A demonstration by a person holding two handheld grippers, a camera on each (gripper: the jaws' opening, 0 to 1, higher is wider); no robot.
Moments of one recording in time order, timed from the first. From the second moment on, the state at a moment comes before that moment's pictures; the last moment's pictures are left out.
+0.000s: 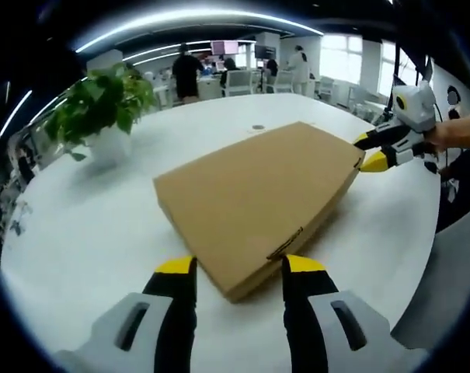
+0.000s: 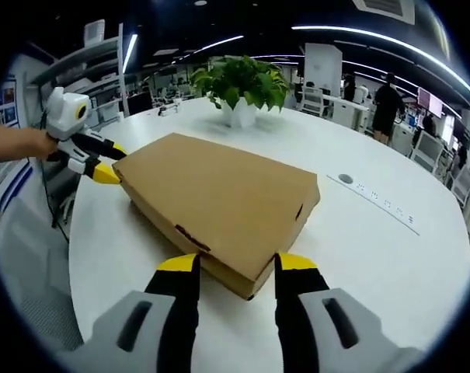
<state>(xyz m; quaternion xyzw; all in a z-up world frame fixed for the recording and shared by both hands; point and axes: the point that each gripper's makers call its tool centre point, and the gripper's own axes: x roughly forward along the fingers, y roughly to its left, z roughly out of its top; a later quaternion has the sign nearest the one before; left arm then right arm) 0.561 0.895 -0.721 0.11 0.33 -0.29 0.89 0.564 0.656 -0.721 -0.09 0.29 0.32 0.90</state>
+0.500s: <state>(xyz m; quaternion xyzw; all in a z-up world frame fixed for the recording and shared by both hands) 0.549 0.909 -0.722 0.14 0.34 -0.32 0.87 0.536 0.669 -0.720 -0.09 0.29 0.30 0.90</state>
